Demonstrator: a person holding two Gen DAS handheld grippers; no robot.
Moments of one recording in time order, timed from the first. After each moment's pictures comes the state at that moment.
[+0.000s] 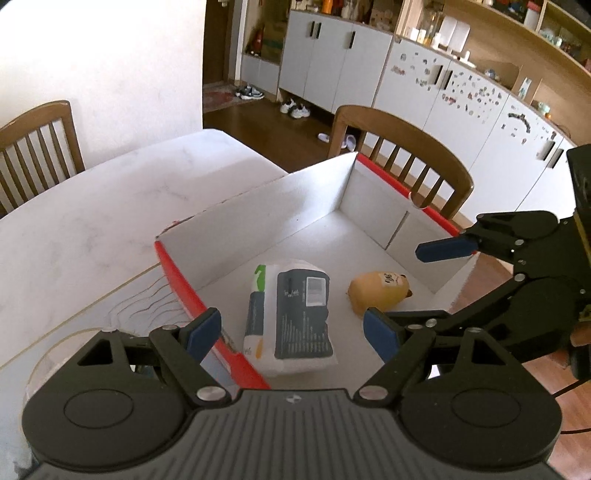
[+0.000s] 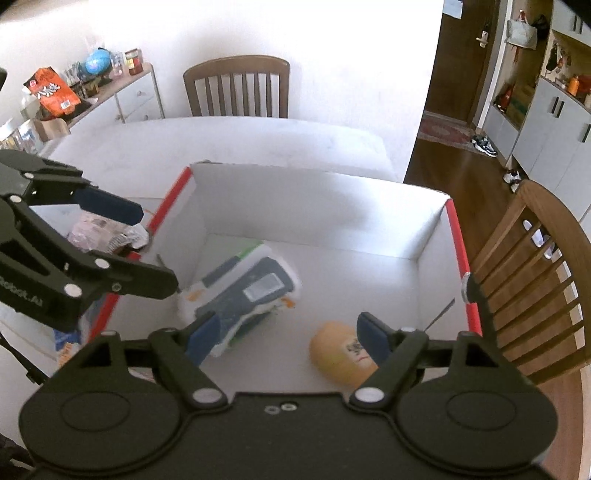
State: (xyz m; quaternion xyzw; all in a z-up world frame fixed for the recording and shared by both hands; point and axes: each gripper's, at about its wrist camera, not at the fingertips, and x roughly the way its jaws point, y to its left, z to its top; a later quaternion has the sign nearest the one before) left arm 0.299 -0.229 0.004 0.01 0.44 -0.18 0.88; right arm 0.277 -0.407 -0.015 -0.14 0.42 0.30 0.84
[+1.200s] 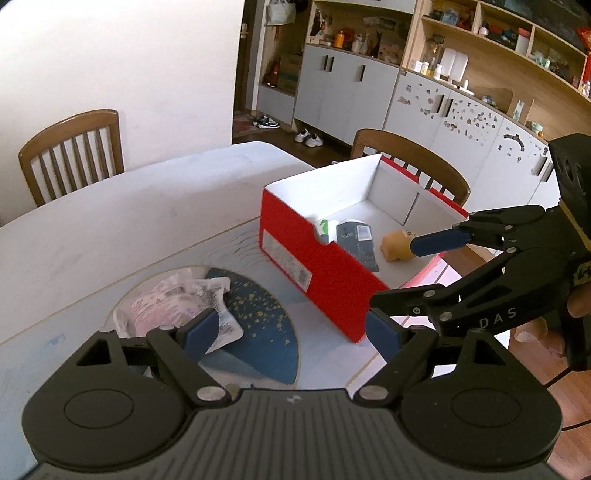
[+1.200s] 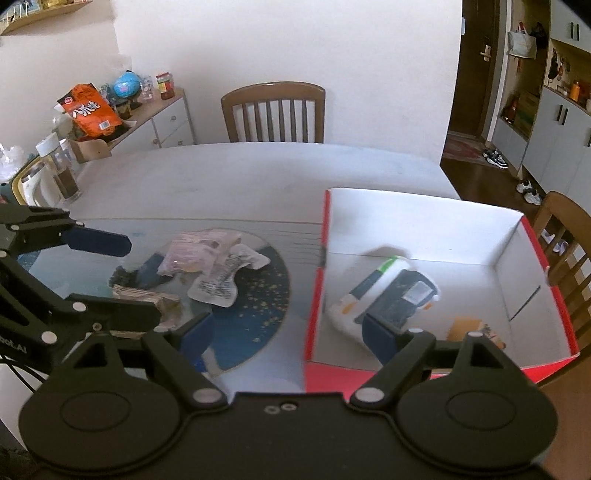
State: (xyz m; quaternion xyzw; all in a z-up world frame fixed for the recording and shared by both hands) left arm 0.175 -0.108 0.015 0.00 0.39 -0.17 0.91; right arm 0.173 -0.303 0.004 -0.10 0.40 0.32 0.86
